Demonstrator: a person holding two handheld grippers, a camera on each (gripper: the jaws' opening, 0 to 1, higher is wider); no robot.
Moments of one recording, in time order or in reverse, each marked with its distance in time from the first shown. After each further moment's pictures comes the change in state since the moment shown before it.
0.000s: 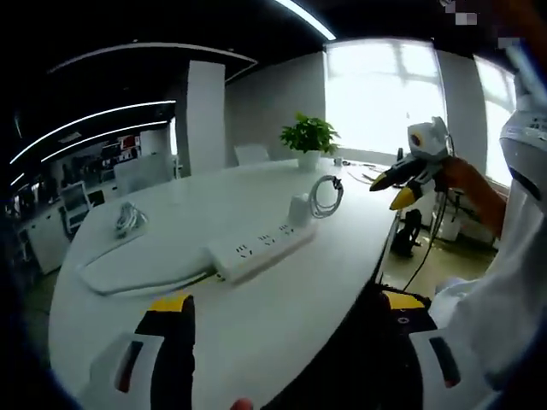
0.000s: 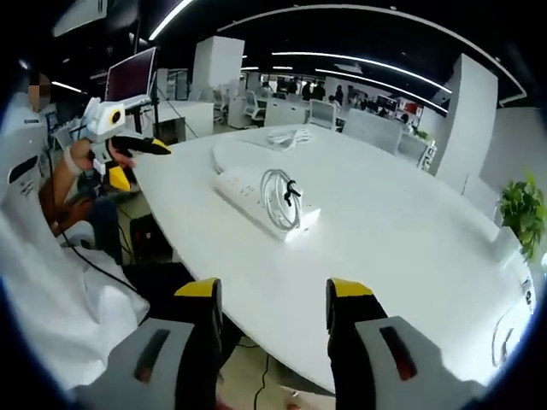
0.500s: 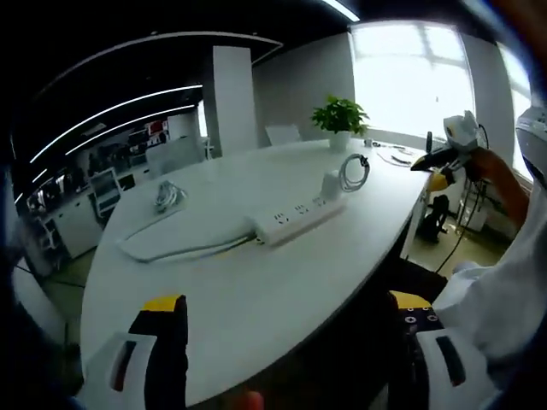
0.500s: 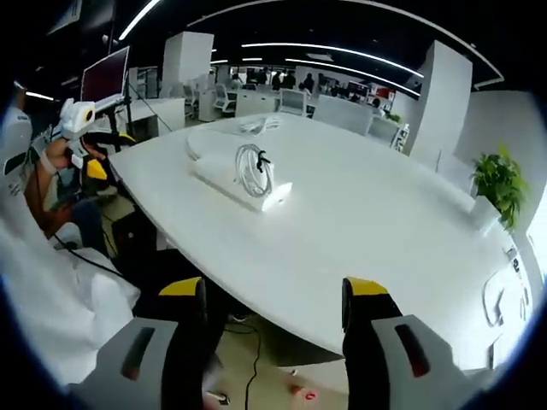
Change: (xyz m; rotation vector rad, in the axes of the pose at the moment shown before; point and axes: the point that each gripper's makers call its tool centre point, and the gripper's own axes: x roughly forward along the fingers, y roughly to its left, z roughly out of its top) left arm -0.035 0.015 -0.018 -0.031 0.063 0.133; right arm -0.030 -0.014 -0.037 0.082 0.071 -0.121
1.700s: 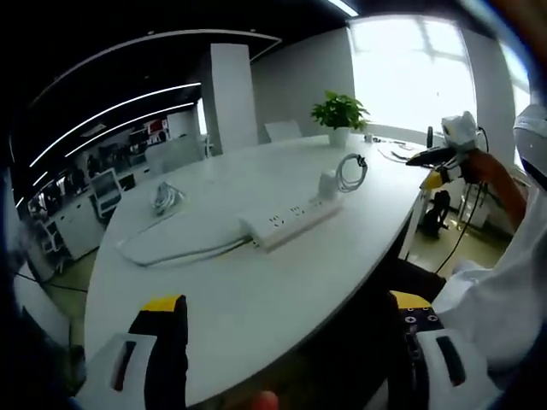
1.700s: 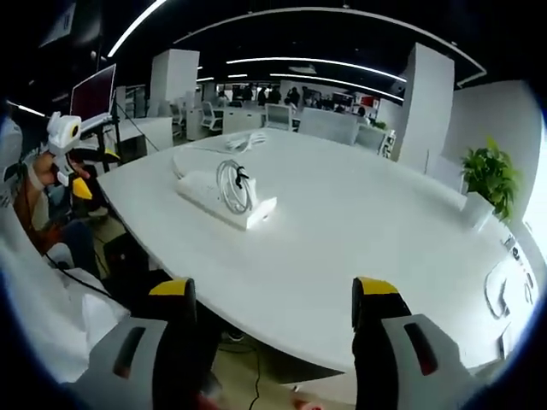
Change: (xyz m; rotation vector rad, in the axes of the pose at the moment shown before) left arm 0.003 -0.007 0.008 0.014 0.027 0.010; right arm 0.010 -0.018 0.014 0.053 -0.104 -0.054
